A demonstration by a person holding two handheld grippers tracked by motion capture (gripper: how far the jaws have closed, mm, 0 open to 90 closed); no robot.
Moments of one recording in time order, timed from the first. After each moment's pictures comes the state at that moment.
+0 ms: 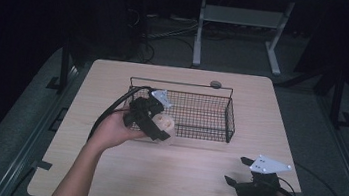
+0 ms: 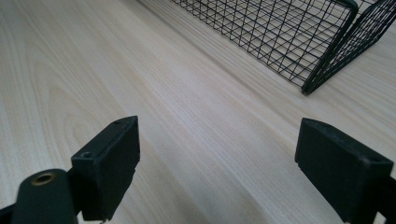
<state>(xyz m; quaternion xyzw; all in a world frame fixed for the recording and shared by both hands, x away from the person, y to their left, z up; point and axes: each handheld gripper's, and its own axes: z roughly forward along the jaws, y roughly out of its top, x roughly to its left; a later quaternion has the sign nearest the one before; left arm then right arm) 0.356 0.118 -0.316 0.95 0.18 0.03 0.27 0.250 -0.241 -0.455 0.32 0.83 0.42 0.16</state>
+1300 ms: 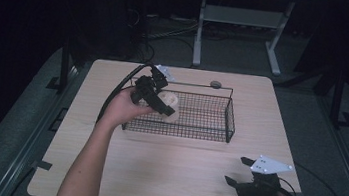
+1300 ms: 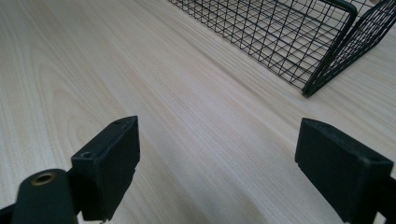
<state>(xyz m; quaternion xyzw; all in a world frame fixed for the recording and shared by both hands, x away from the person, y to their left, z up) 0.419 0.116 -0.308 0.93 0.22 0.04 0.28 0.249 -0.242 -0.454 0.31 0.83 0.43 0.16</state>
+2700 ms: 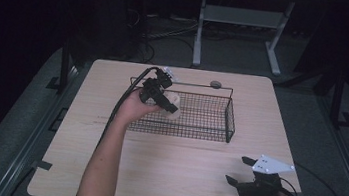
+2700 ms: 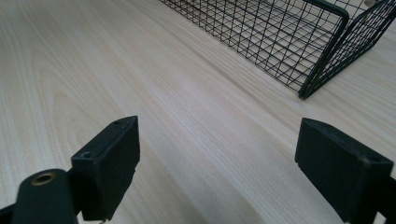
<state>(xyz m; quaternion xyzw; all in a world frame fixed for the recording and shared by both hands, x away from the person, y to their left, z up) 0.459 0.106 -0.353 0.92 0.28 0.04 0.27 0.249 -0.244 -0.453 0.32 0.83 0.44 0.16</state>
